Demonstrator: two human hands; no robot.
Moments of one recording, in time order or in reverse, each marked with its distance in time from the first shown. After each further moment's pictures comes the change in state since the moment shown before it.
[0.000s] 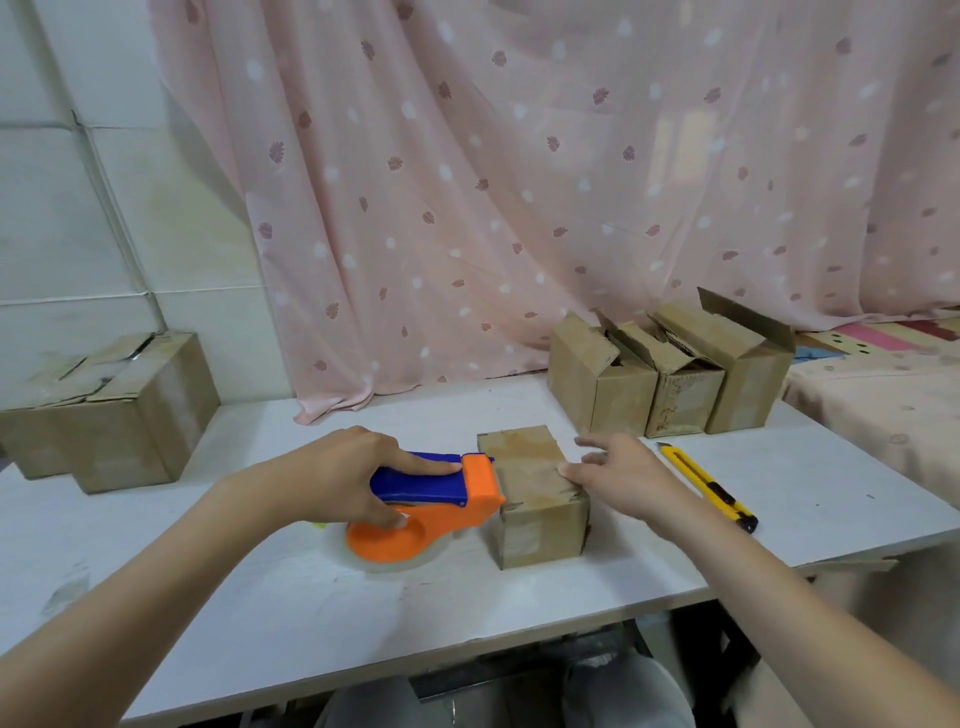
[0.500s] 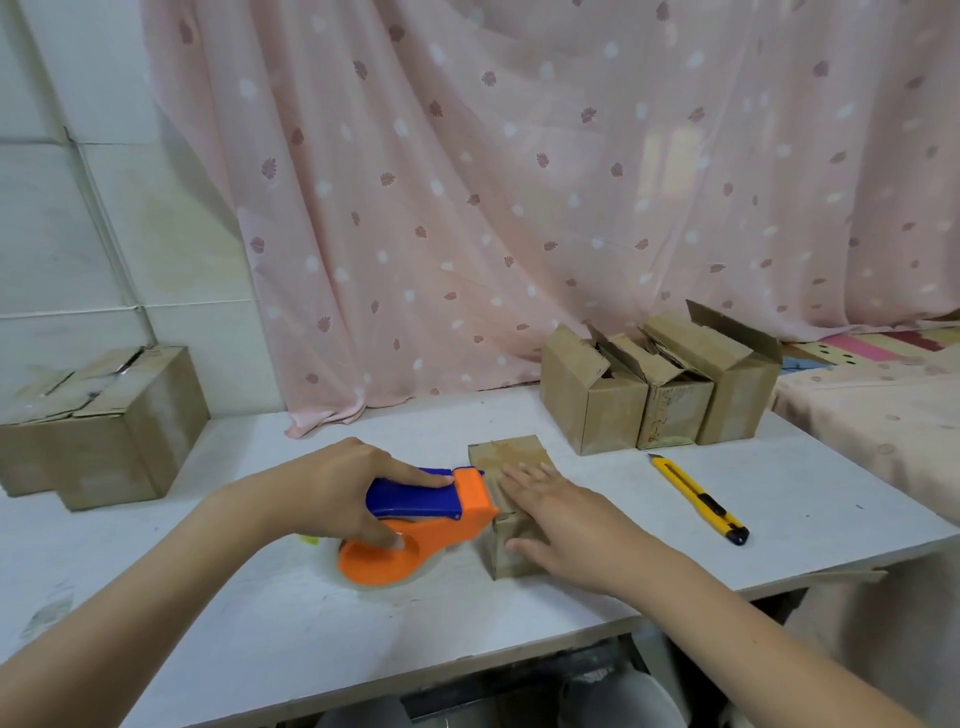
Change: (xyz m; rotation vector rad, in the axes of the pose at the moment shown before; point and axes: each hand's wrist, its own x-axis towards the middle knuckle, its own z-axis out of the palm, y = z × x) left_hand 0.004 0.005 -0.003 -0.057 -0.023 -0.026; right_hand -0.027 -0.012 0.030 -0.715 -0.149 -0.574
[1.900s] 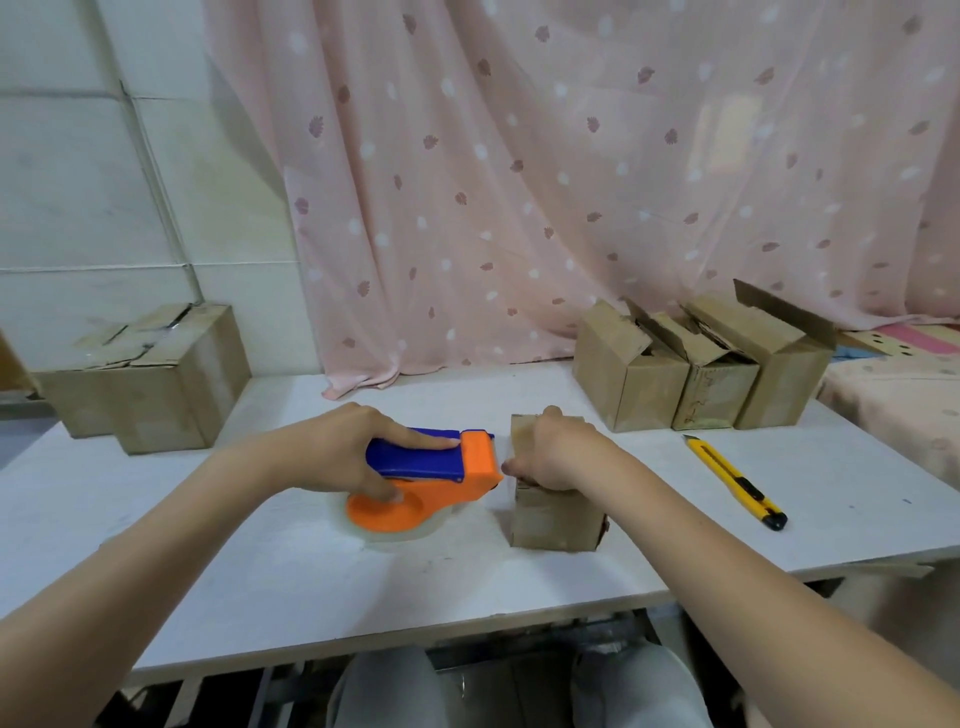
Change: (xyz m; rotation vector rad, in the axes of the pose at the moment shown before) left_hand -0.027 -0.021 -0.005 -0.148 -0.028 -0.113; right_hand 0.081 -0.031 -0.013 0.161 -0.199 0.653
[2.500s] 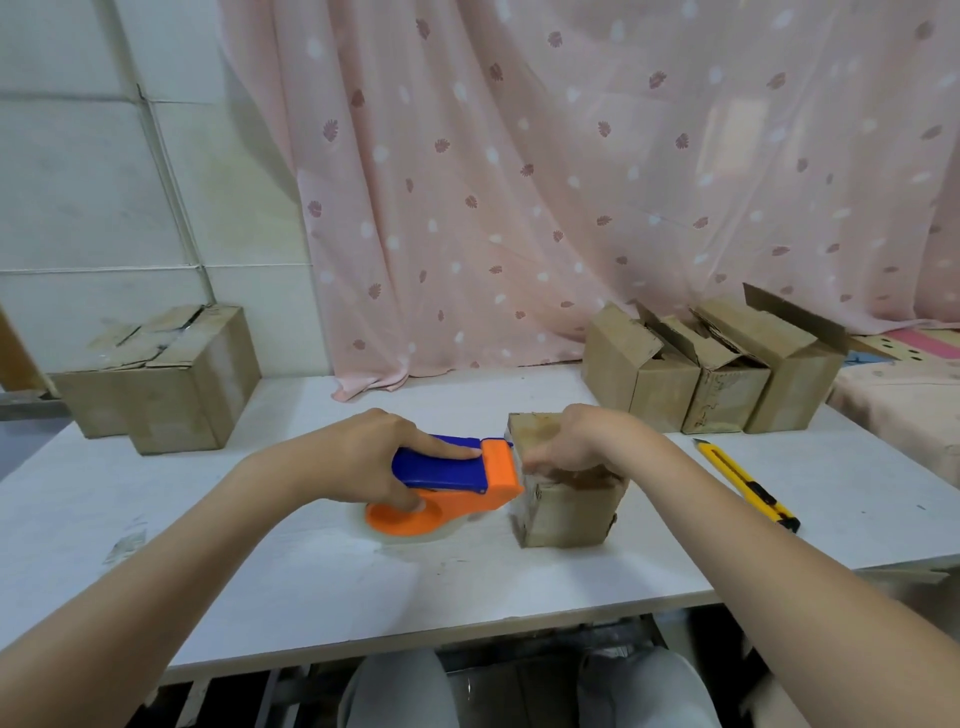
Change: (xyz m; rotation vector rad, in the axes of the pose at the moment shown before) left_hand 0.000 0.006 0.007 0.053 0.029 0.009; right_hand -0.022 0.005 -0.036 -0.013 -0.098 -0.052
